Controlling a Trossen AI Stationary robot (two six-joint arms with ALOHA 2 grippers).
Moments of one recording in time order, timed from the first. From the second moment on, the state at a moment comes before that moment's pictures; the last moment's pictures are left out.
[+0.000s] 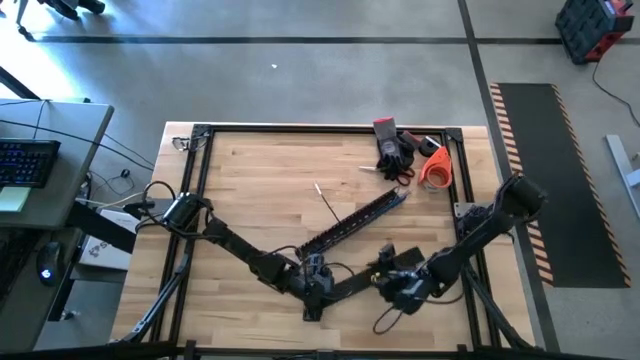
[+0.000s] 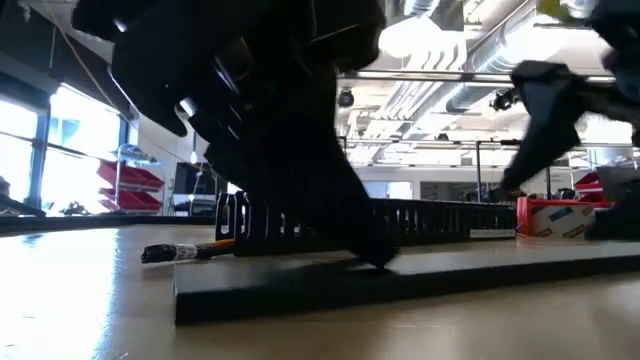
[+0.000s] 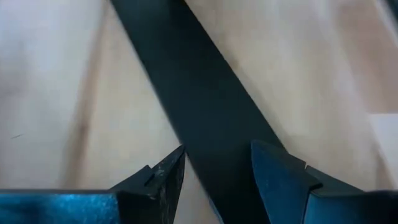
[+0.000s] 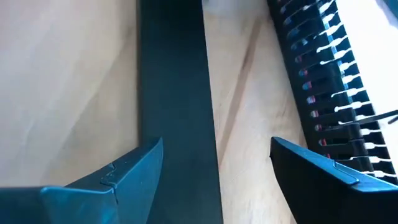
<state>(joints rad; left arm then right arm) -0.48 2.10 1.26 0.02 -0.24 -0.36 0.76 1.69 0.75 -0.13 0.63 0.06</state>
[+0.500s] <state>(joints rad) -0.54 1.93 1.26 -0.16 -0.52 -0.45 0.53 1.72 0.69 0.34 0.22 -0.04</state>
